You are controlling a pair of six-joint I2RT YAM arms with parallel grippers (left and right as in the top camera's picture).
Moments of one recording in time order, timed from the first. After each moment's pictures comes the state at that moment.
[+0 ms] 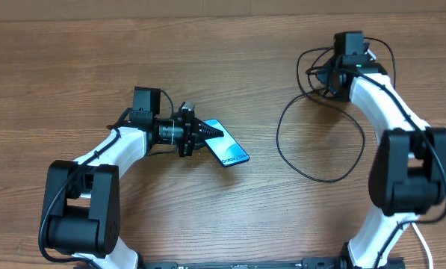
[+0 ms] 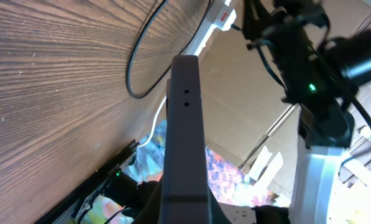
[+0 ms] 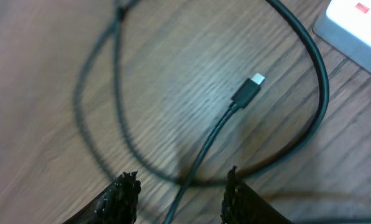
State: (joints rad) left arm -0.14 1.79 0.93 -0.19 1.24 -1.07; right arm 0.03 2.02 1.46 -0.50 0.17 0.82
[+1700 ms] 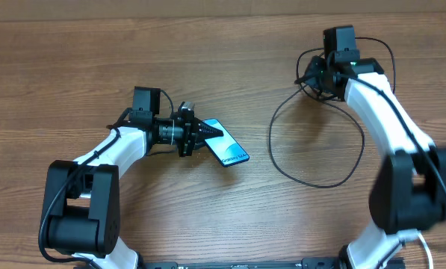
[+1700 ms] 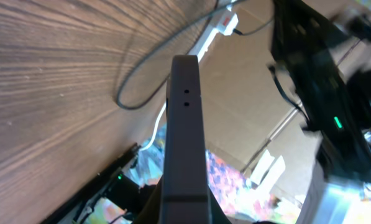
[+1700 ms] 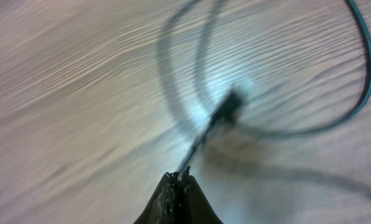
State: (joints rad) left arm -0.13 1.79 0.93 -0.19 1.24 -1.07; right arm 0.13 1.86 1.49 -0.67 0.05 0.50
